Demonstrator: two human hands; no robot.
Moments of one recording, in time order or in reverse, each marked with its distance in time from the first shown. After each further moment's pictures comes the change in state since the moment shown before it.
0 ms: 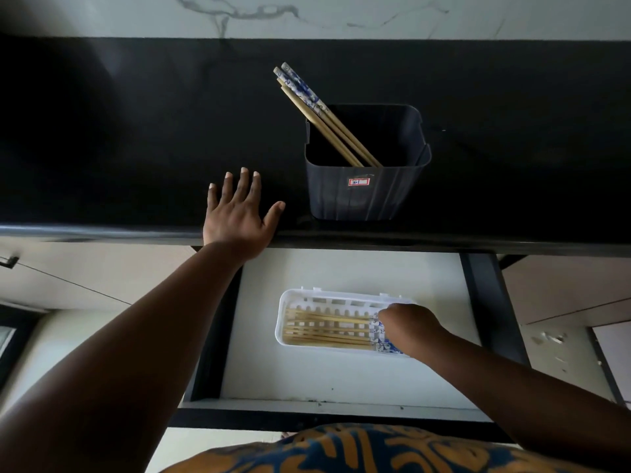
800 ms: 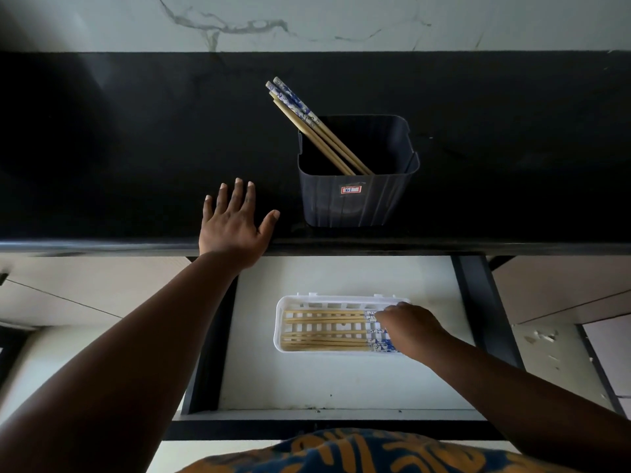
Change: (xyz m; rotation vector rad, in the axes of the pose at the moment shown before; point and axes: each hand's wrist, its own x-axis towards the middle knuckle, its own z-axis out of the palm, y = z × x) left_hand -0.001 -0.001 0.000 -0.003 -0.008 0.006; right_hand -0.013 0.004 -0.008 0.097 0.055 0.040
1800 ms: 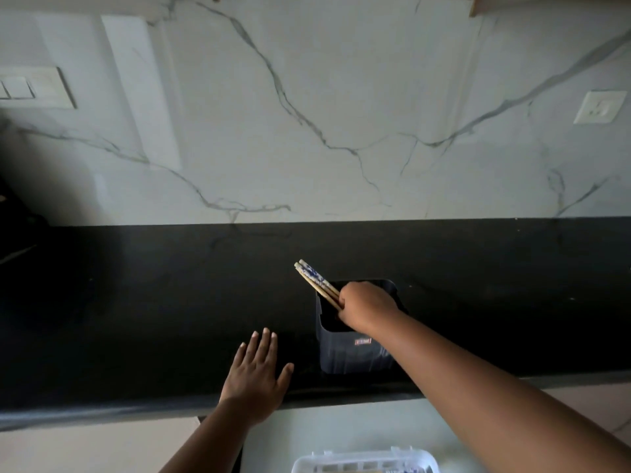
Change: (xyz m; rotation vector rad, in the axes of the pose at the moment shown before) left_hand 0.008 -0.010 -0.011 -0.052 -0.107 0.172; right_hand 0.048 -0.053 -0.274 0.265 0.428 0.213
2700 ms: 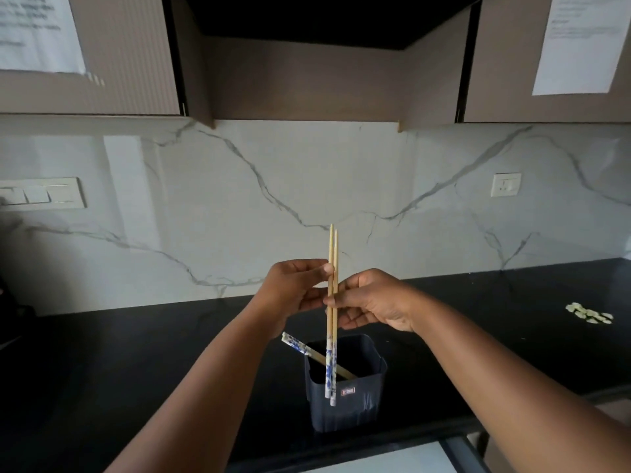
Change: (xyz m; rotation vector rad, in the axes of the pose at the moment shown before) left_hand -0.022 0.106 -0.278 -1.442 -0.015 0.252; right_hand -0.099 -0.010 -0.139 1.071 -0.031 -0.108
